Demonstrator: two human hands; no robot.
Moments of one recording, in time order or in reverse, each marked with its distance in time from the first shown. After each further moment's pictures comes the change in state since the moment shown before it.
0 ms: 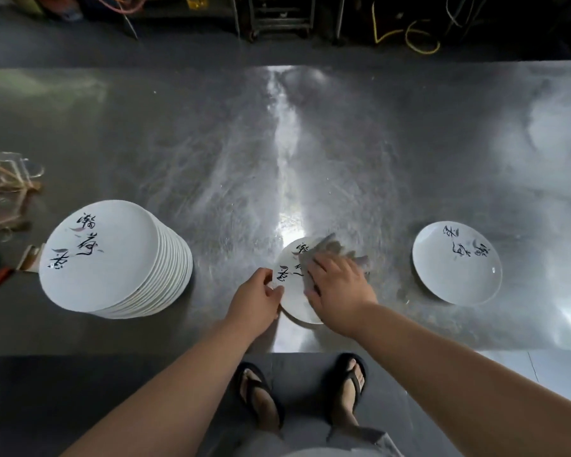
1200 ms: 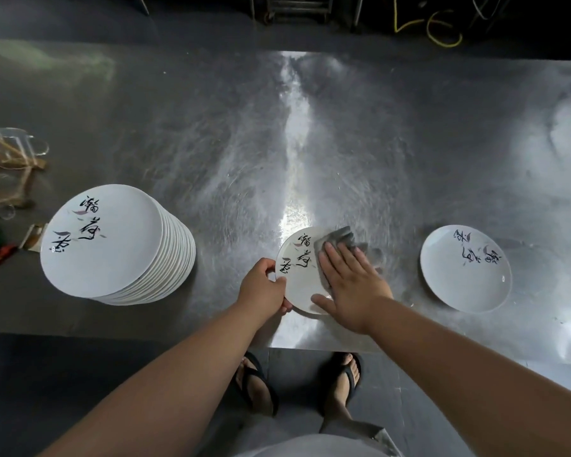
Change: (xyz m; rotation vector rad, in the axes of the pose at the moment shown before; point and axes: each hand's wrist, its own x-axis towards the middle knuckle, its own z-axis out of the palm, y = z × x) left_hand 0.008 0.018 0.009 -0.330 0.040 -0.219; right_hand 0.011 0.034 0.010 -0.269 -0.265 -0.067
